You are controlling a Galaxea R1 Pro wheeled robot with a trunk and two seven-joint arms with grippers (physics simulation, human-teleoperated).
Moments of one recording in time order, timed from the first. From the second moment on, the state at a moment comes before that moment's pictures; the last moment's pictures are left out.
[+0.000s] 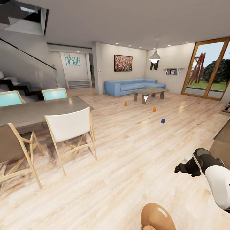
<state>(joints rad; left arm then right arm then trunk) 0.26 0.04 0.00 -1.05 -0.01 -0.50 -0.02 -1.01 -0.33 -0.39 -0.33 0.58 0.98 0.50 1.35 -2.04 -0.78</state>
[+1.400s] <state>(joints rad) 0.26 0.04 0.00 -1.05 -0.01 -0.50 -0.02 -1.00 -0.32 -0.39 -0.32 0.58 0.98 0.50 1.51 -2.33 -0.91</state>
